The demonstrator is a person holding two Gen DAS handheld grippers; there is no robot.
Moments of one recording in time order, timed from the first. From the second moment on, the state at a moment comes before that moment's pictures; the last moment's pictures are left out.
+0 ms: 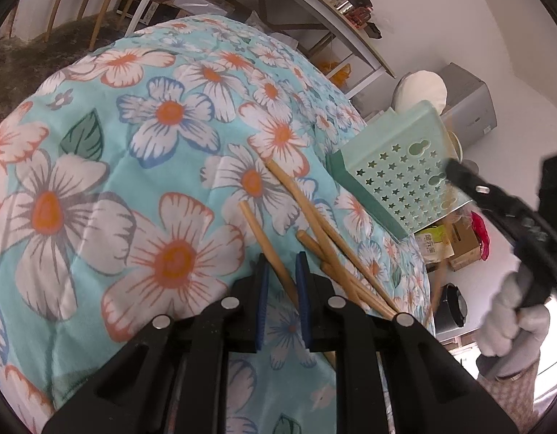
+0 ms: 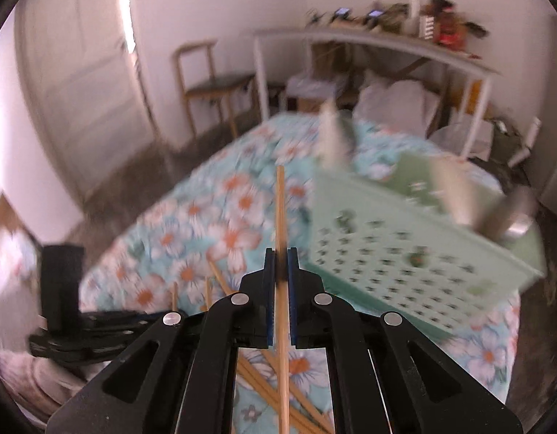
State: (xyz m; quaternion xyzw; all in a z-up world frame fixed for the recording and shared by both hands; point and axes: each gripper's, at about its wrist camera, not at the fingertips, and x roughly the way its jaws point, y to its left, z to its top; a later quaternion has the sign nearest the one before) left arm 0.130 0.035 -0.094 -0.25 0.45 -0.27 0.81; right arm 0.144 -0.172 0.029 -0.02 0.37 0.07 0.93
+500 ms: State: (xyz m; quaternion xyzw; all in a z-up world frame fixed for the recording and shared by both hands) left arm 0.126 0.037 -0.043 -0.23 0.40 -0.25 0.85; right arm 0.066 -0.215 0.073 0.07 0.27 0.01 0.96
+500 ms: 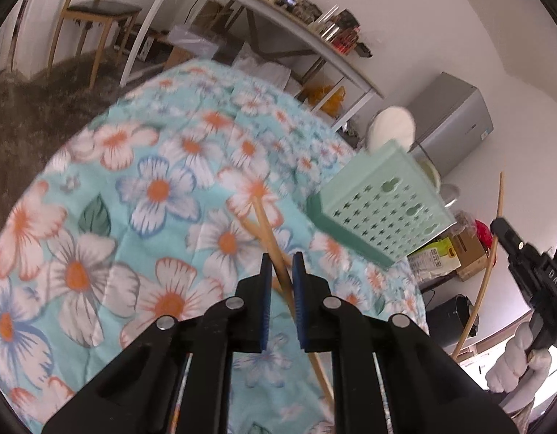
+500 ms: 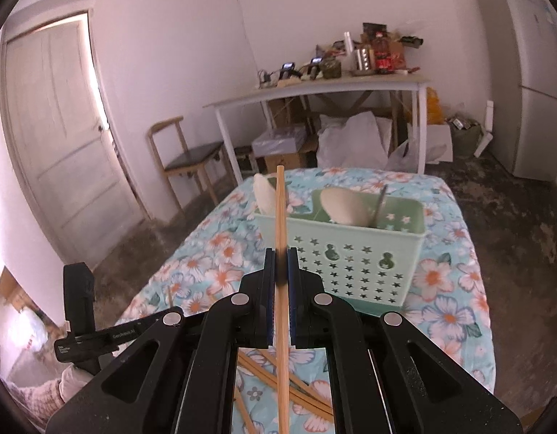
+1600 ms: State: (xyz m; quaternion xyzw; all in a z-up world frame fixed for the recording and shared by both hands) left arm 0.142 -0.058 0.185 -0.10 0.10 -0.31 0.94; right arm 0.008 -0.279 0.088 0.18 0.17 0.05 0.97
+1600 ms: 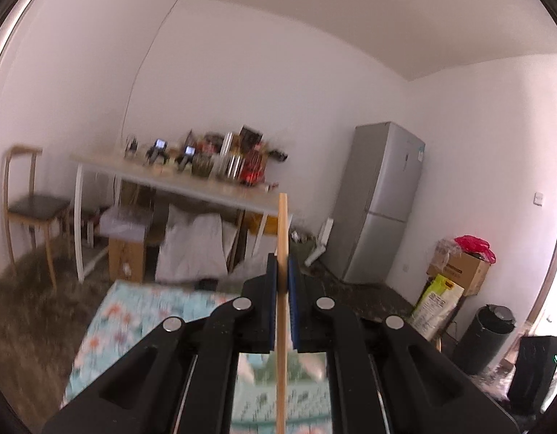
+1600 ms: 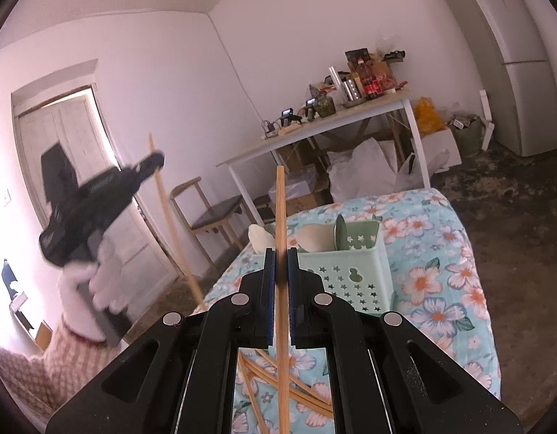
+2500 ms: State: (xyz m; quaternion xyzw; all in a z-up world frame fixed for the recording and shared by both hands) left arm 0.236 -0.186 0.159 -0.03 0.09 -0.27 0.96; right arm 0.008 -0.315 0.083 0.21 0.17 0.05 0.96
